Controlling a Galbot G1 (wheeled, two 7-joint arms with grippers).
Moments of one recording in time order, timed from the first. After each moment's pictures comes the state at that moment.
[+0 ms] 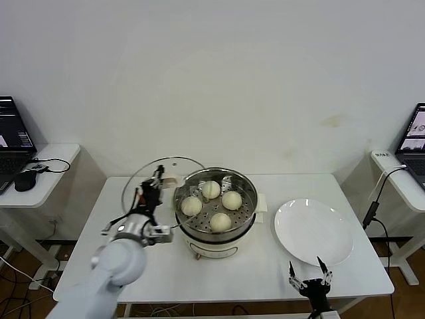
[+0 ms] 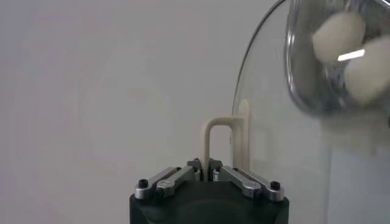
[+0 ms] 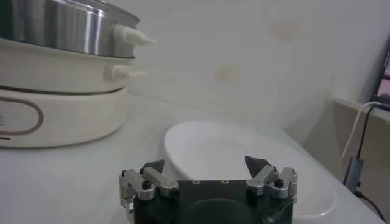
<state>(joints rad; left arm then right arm) 0.94 -1.02 -0.09 -1.99 1.02 0.47 0.21 -1.60 1.56 0.75 1.76 -0.16 0.21 -0.15</state>
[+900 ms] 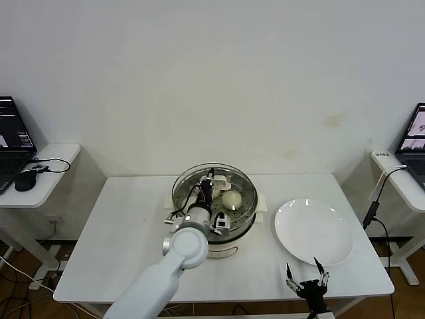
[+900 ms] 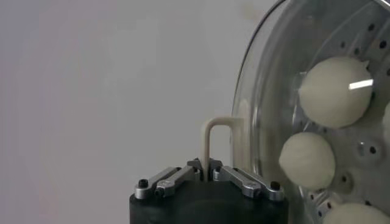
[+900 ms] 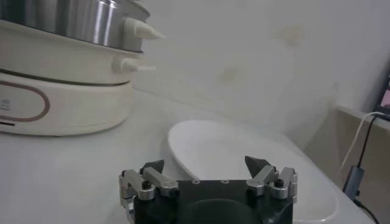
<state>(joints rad) 0.75 -1.32 0.15 -1.73 1.30 0.51 0.33 -1.60 1.55 0.73 1.75 -0.20 0.22 -0.14</state>
